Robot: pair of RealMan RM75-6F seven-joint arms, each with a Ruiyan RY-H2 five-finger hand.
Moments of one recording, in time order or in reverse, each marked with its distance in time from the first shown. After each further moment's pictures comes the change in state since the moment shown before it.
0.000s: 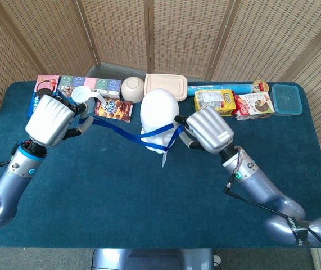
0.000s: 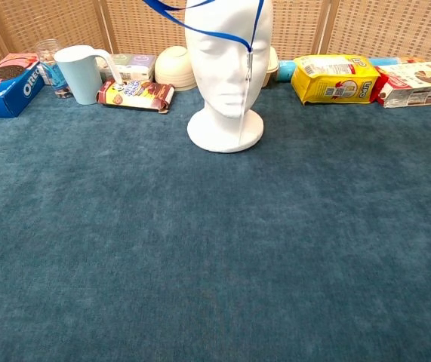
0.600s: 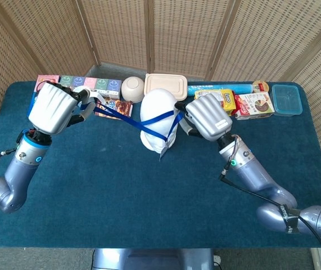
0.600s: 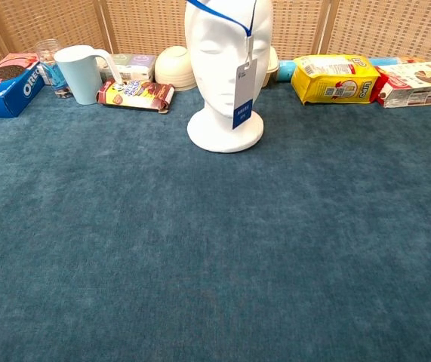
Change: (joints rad) left arm -0.062 -0.091 -0.043 0.158 -0.006 0.014 0.027; right arm 0.058 -0.046 0.022 0.099 0.078 -0.005 -0.042
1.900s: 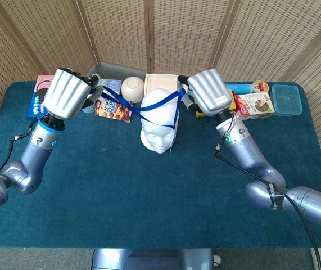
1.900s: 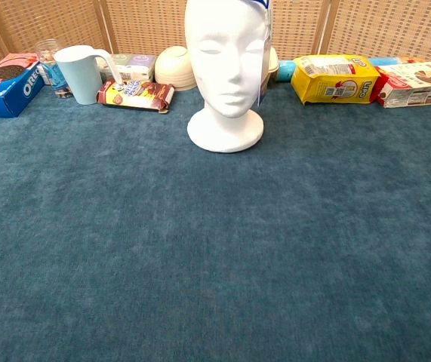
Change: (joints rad) left arm -0.121 -0.138 -0.012 0.258 -0.006 0.000 0.052; right arm 0.111 -0.075 0.035 0.207 0.116 -0.022 -0.046
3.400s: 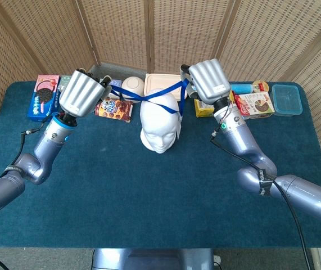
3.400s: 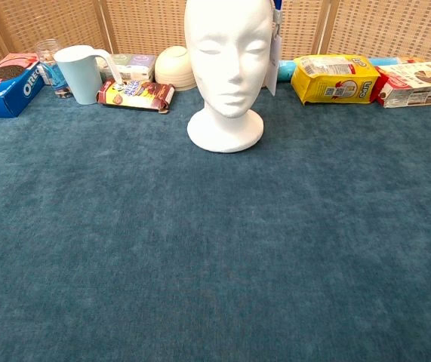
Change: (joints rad) left arm -0.083 -0.145 0.083 0.289 0.026 0.018 -0.039; right arm 0.065 -0.083 -0.021 0.191 0.041 -0.037 -0.025
